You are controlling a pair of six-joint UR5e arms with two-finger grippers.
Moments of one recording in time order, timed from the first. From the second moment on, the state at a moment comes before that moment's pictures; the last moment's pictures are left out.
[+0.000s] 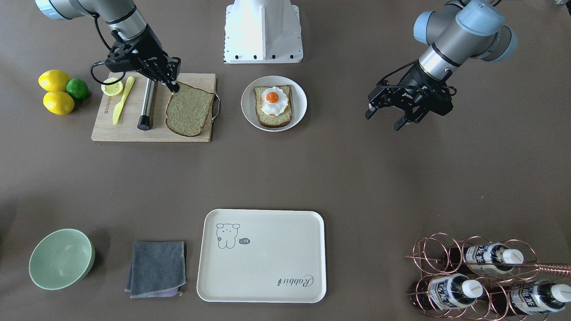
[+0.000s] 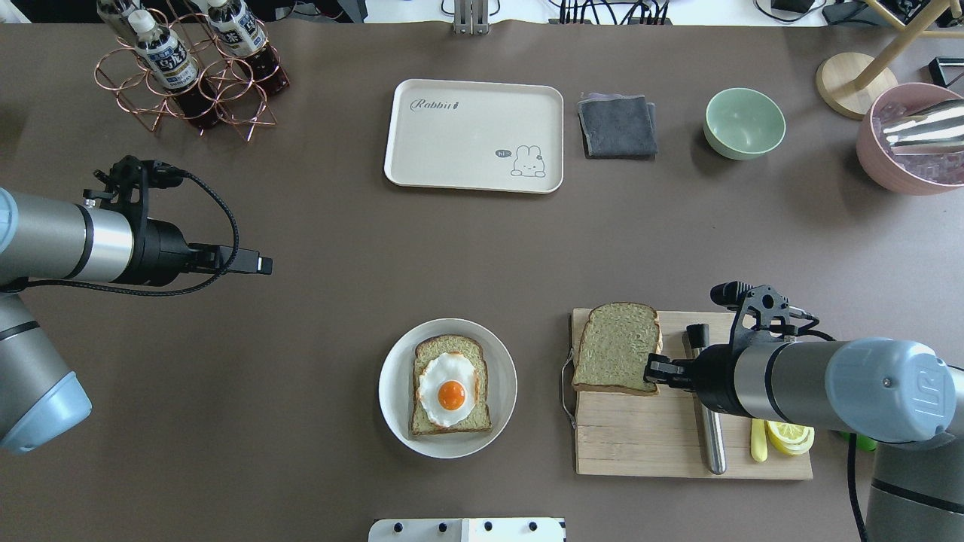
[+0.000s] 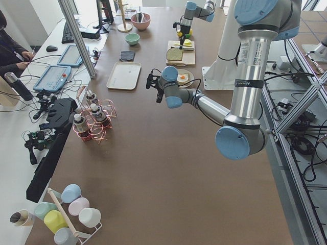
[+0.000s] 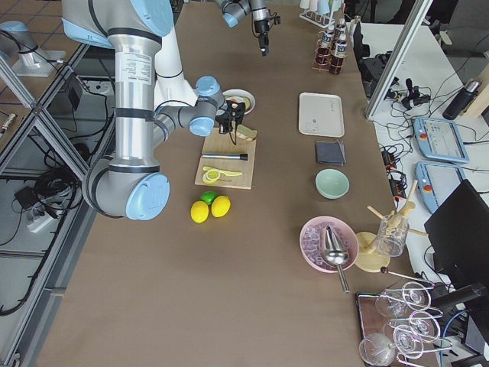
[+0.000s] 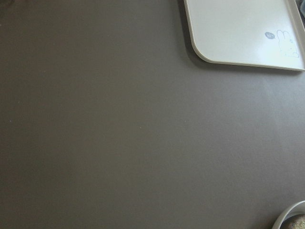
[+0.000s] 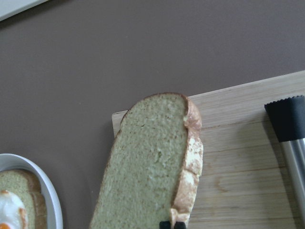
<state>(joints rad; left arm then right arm) -0.72 -1.67 -1.86 -2.39 -2.00 -1.14 0.35 -1.61 2.14 -1.01 1.67 1.59</state>
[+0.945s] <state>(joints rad) -0.72 -1.67 -1.86 -2.39 -2.01 -1.14 0.31 -1.33 2.12 -1.01 1.69 1.58</state>
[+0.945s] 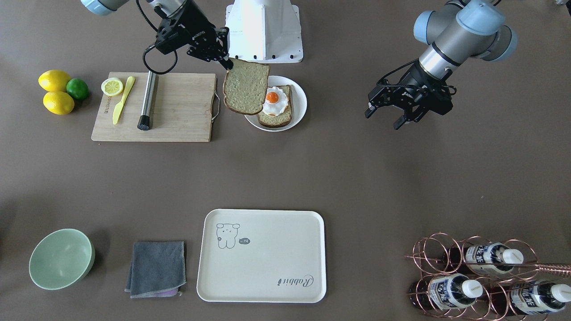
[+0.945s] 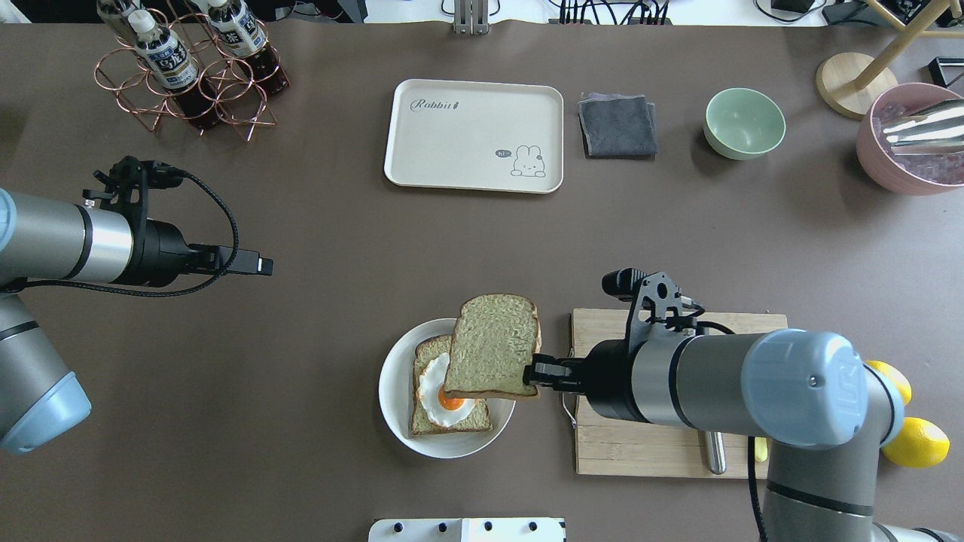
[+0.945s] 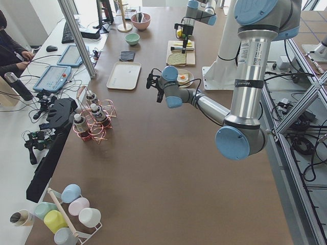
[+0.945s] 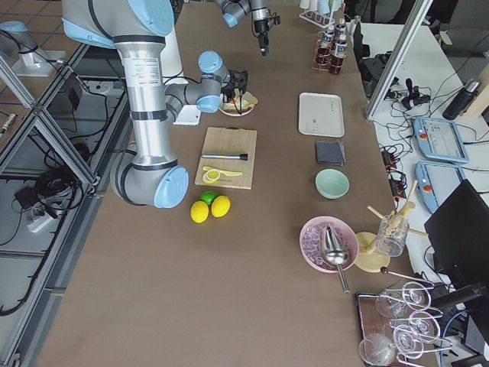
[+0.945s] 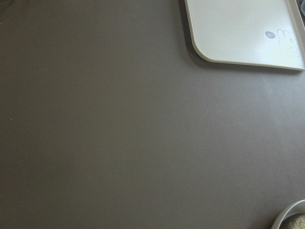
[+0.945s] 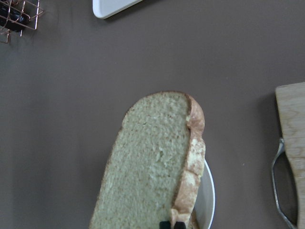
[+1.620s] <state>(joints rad) -0.72 -1.67 -1.87 -2.39 -2.01 -1.17 0.19 -1.21 1.98 -0.99 1.59 1.38</state>
